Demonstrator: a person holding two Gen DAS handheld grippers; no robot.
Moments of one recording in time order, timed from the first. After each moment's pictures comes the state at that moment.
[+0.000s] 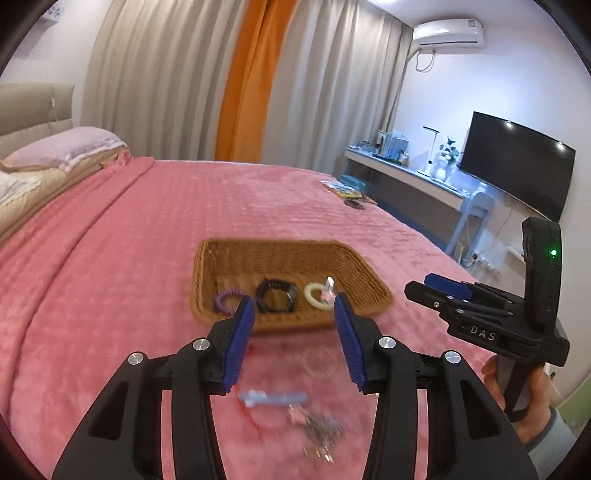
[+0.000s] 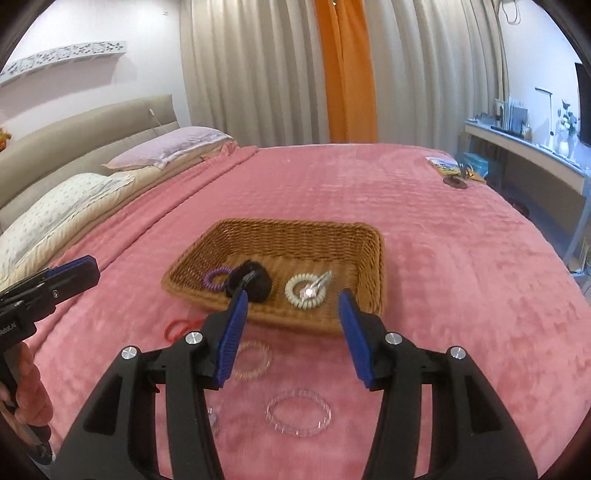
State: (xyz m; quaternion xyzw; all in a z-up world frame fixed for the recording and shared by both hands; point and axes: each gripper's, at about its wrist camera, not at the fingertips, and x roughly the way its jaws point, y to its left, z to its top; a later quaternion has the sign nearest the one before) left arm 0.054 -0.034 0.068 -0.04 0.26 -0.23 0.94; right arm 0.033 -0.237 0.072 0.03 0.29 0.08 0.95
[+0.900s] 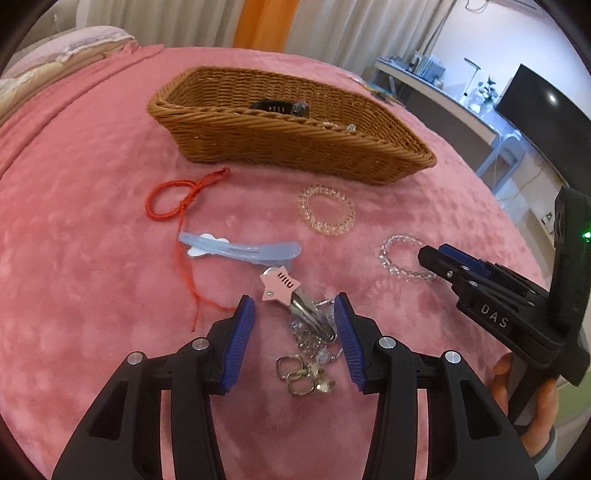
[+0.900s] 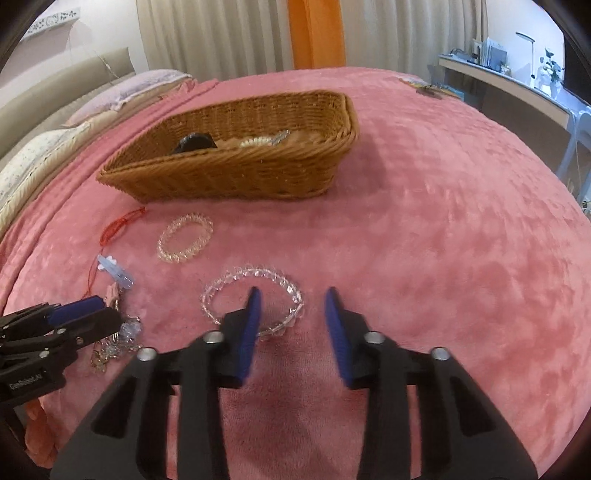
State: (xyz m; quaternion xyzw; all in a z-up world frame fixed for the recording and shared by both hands) left arm 0.067 -0.081 -0.062 -0.05 0.45 -0.20 0.87; right arm 0.037 -0.249 -0.045 0.05 0.41 0.02 0.91
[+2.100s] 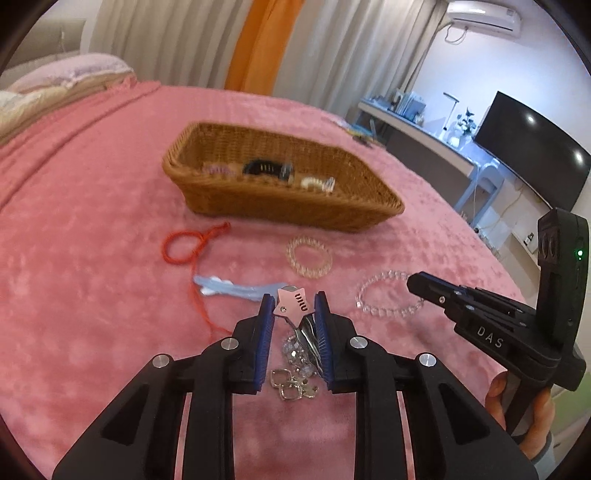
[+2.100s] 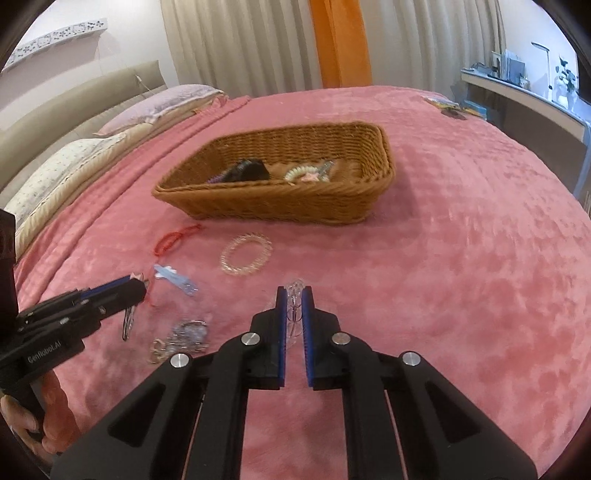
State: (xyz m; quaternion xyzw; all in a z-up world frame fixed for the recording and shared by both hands) left arm 0.043 -0.060 -0.022 -0.07 0.37 -0.22 0.90; right arm 0.009 -0.227 -0.005 0.06 0.37 0.08 0.92
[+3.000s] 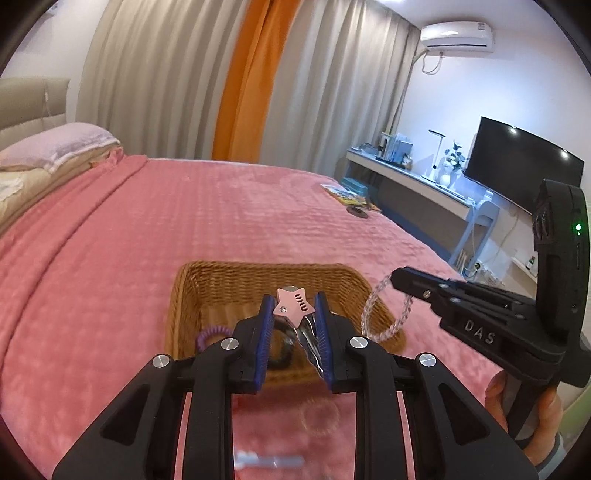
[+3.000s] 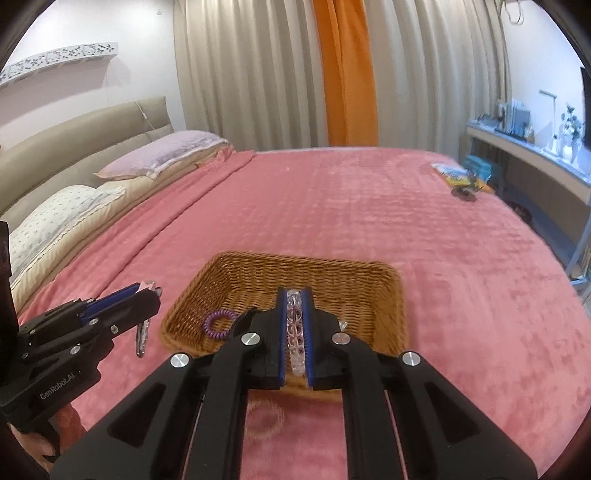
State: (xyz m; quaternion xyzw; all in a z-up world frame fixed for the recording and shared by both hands) left arm 0.148 -0.068 0.069 -0.05 0.27 -0.23 0.93; right arm 0.126 -0.215 0.097 0.04 0.30 0.07 0.95
